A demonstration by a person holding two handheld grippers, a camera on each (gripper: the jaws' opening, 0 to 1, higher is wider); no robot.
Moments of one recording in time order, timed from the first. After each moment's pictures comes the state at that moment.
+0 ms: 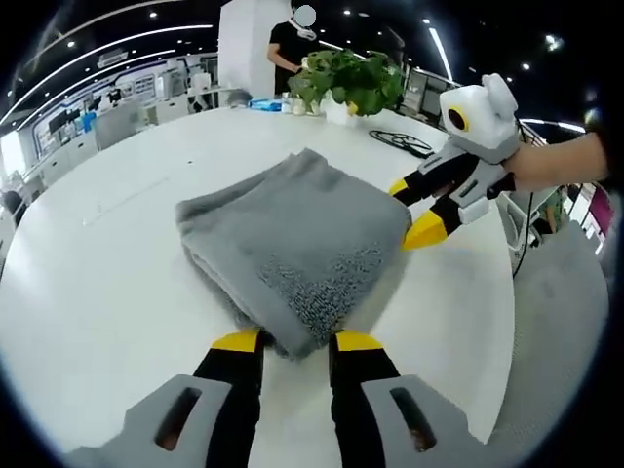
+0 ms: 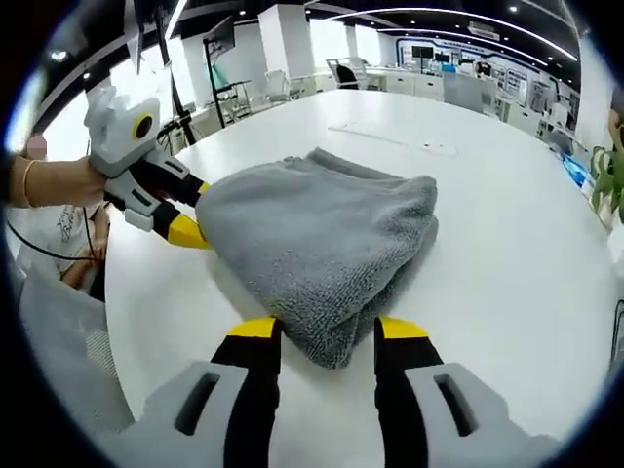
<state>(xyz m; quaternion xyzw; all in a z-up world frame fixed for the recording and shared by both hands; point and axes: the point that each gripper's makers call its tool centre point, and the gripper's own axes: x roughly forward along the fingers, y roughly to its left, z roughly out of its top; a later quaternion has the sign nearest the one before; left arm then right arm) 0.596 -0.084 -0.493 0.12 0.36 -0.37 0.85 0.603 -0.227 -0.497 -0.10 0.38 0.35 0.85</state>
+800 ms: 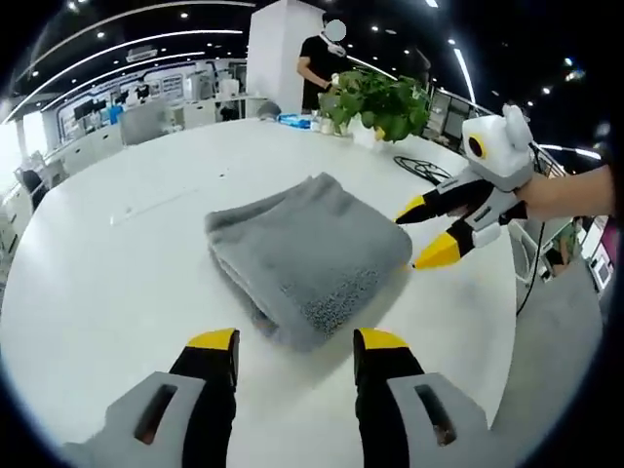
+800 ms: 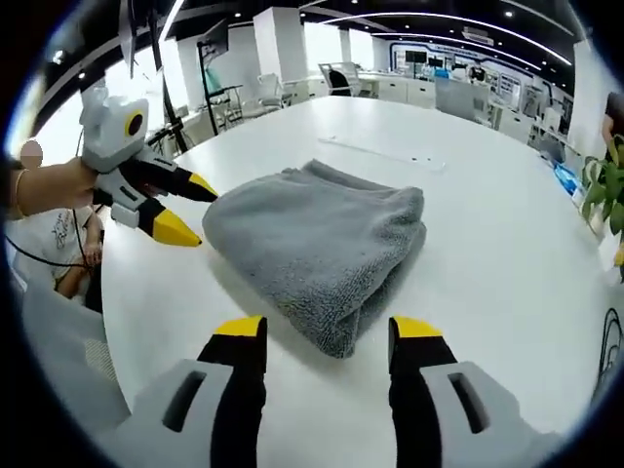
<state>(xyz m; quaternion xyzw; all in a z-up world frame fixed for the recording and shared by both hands) 0.606 -0.062 -0.459 0.07 0.33 -0.32 0.89 0.606 -0.233 -0.468 -0.09 0.36 0.34 0.86</state>
